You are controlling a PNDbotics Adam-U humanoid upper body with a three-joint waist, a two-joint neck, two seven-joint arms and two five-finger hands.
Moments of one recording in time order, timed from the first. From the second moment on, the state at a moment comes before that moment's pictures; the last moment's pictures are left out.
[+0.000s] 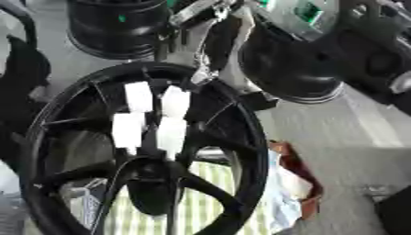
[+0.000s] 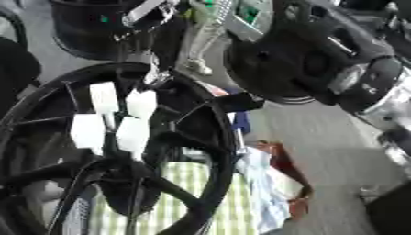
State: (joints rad) left arm -0.39 0.81 0.15 -1.66 0.27 -0.09 0.38; right arm -1.42 -0.41 0.75 -1.22 0.22 -0.04 0.91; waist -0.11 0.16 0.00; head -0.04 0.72
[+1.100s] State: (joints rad) left arm -0.39 0.81 0.15 -1.66 0.27 -0.09 0.38; right arm -1.42 -0.46 0.66 -1.26 0.26 -0.01 0.91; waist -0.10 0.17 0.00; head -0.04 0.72
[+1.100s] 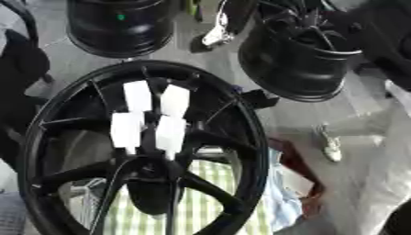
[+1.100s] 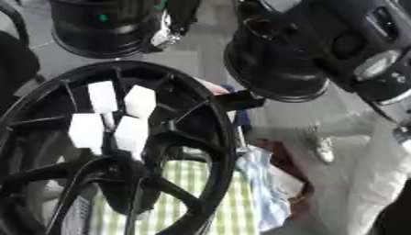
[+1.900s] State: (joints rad) left arm -0.39 0.80 0.14 -1.66 0.27 -0.09 0.38; right arm -1.42 -0.41 0.72 -1.15 0.27 -0.01 0.91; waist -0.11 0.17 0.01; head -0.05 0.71
